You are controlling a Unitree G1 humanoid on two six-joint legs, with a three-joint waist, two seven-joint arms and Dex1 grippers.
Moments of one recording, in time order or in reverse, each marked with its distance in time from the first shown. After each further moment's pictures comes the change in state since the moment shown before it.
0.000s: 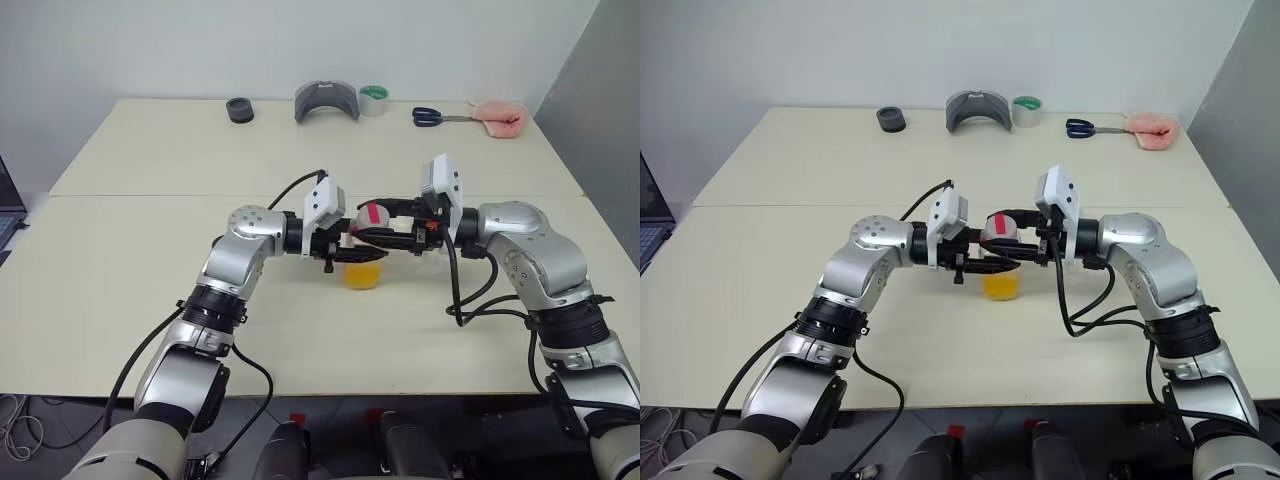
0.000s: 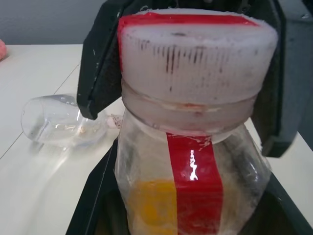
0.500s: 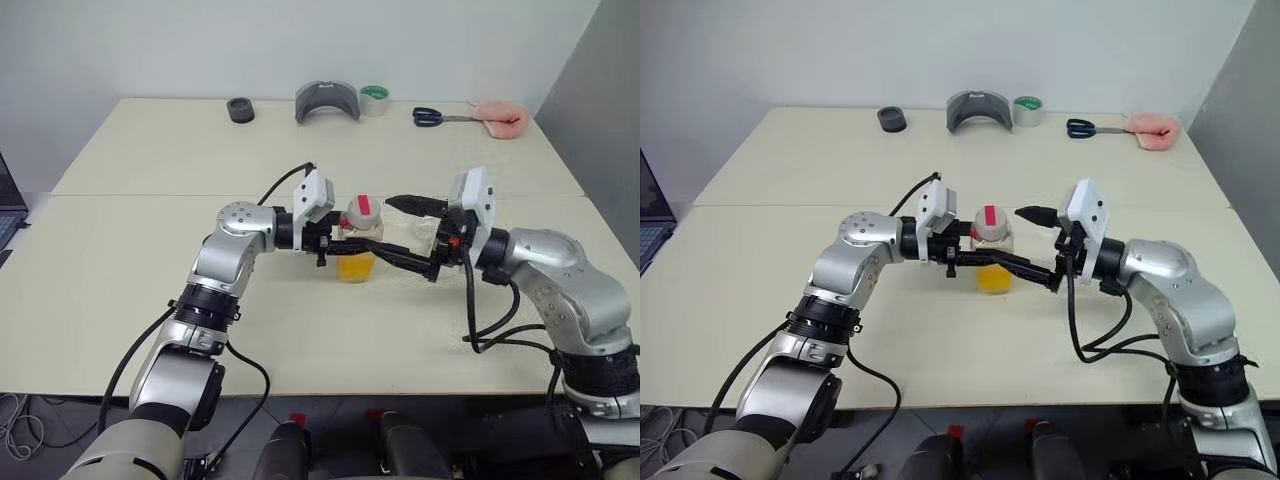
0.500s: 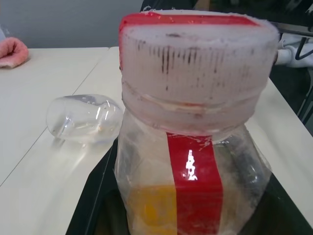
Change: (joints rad) left arm 0.000 0.005 0.028 -0.001 -0.001 -0.004 0.013; right arm 0.221 0.001 -0.121 -0.400 0.002 0.131 -0.290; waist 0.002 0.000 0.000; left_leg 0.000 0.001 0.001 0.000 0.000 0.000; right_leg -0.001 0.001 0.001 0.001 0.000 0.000
